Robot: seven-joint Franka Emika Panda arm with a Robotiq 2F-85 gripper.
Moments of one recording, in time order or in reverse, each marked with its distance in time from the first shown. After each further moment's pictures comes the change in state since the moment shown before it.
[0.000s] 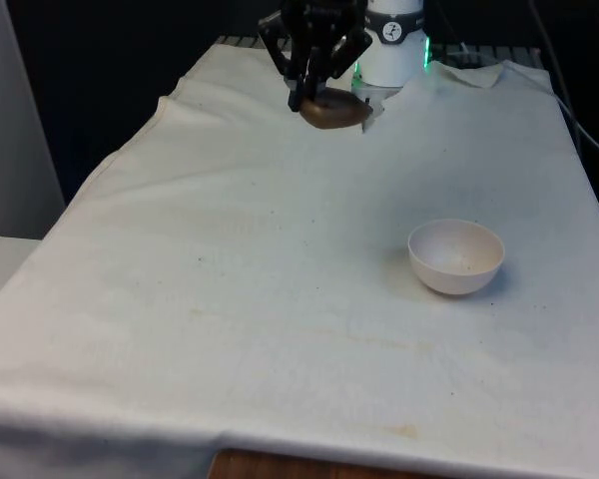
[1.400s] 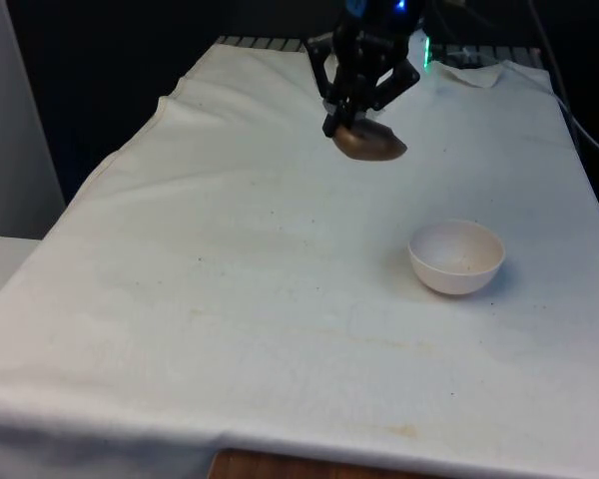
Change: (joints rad) arm 0.009 0.089 0.116 0.081 -0.216 0.000 0.326
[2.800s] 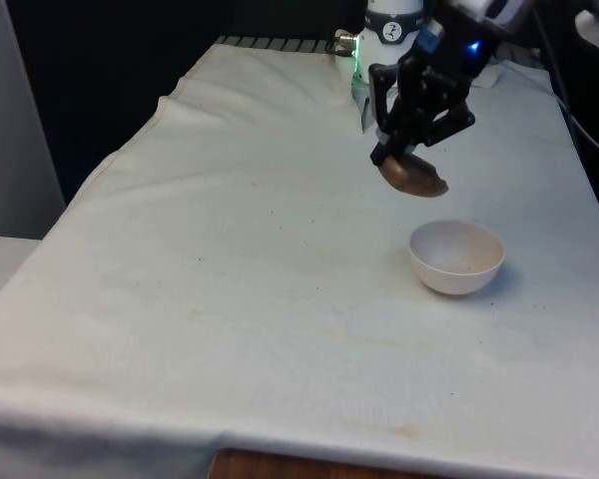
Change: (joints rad) arm 0.019 0.071 0.125 0.007 -0.258 -0.010 0.352
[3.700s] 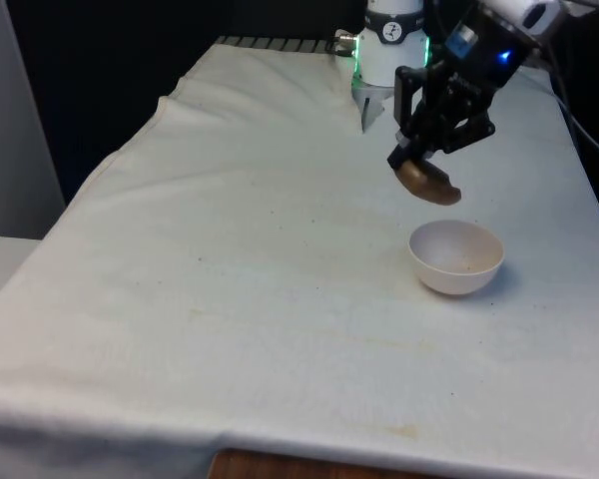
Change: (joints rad) arm 0.005 0.020 0.058 0.002 -0.131 -0.036 0.121
